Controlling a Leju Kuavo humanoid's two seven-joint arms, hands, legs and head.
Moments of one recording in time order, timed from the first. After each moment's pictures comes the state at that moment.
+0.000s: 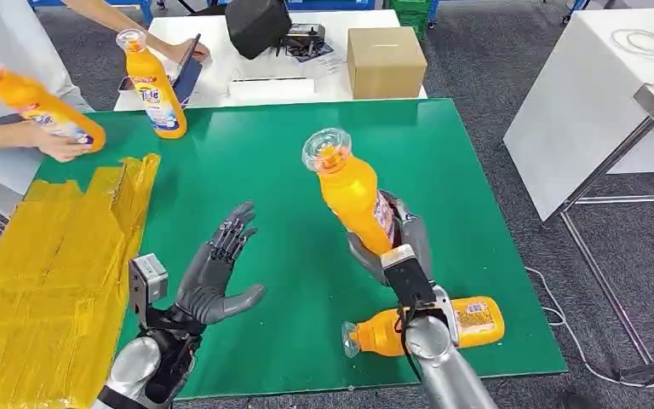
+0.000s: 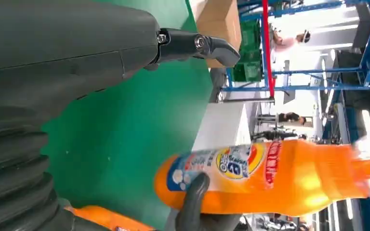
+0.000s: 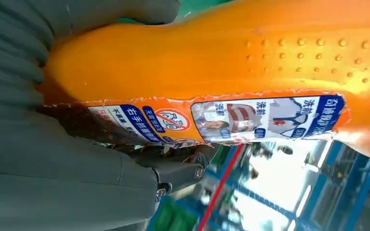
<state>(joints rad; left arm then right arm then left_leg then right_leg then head) -0.12 -0.03 -0.39 -1.53 0.21 -0.18 -0.33 -0.20 0.09 0.33 -1.36 0.29 -0.28 -0.38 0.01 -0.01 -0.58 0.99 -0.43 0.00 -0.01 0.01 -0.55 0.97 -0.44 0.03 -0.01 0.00</state>
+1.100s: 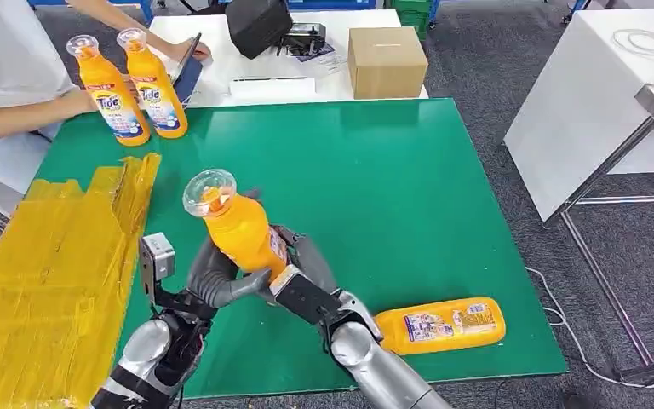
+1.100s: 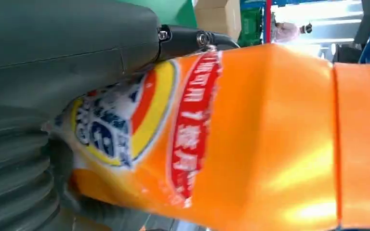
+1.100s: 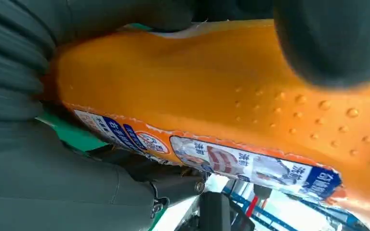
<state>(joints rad) -0.20 -0.04 -0.44 -1.45 0.29 -0.16 -0.33 -0.33 0.21 0.65 -1.07 0.28 -0.14 -0.37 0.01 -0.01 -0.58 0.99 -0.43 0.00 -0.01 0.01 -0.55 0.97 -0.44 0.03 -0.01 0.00</state>
